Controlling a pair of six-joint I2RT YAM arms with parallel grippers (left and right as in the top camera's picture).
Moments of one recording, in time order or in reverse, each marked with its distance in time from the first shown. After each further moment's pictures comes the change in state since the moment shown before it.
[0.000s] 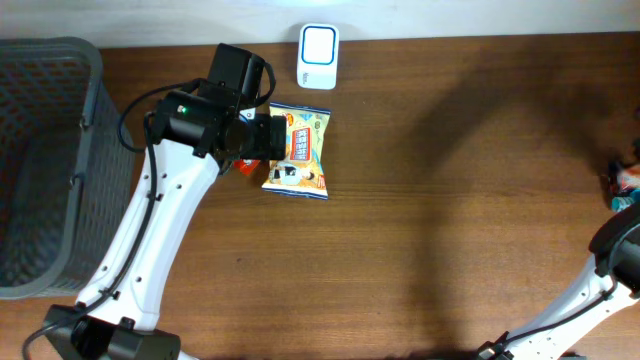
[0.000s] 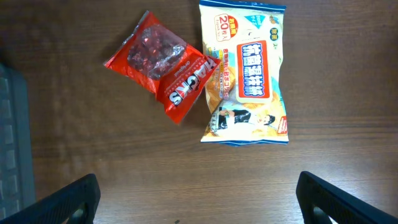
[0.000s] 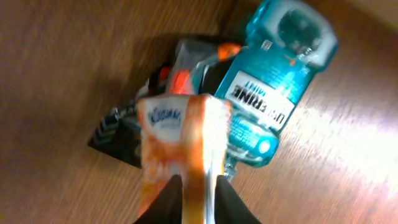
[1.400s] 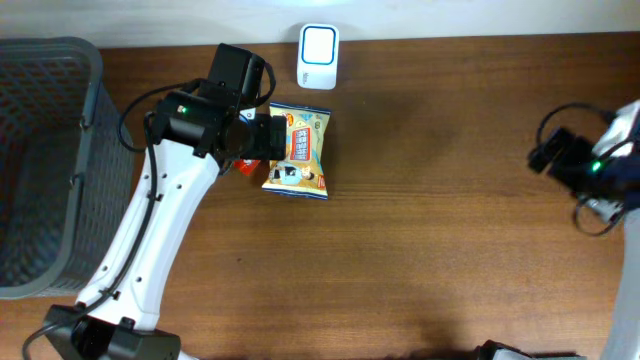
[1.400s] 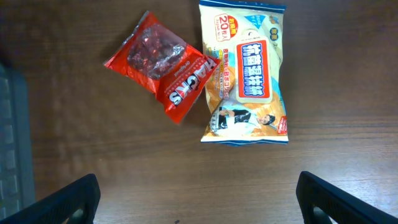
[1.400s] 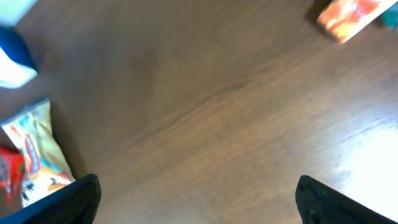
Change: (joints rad) left arm 0.000 0.000 0.000 0.000 0.000 0.000; right arm 0.320 -0.945 -0.601 -0.137 -0.437 -0.097
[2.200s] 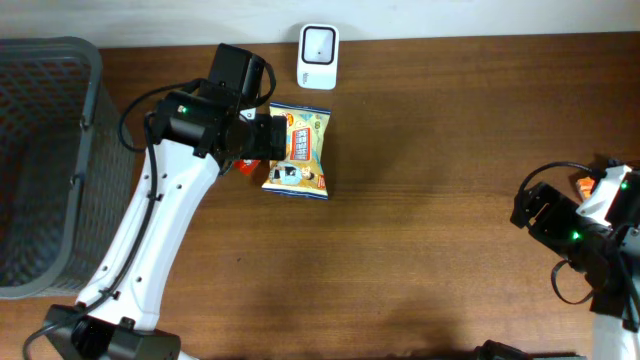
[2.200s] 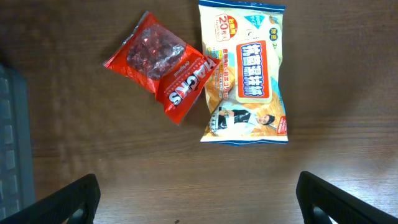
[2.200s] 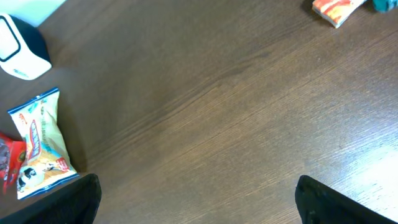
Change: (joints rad) left arm 0.000 0.000 0.000 0.000 0.000 0.000; right arm 0.006 -0.384 -0.312 0.091 -0.001 0.018
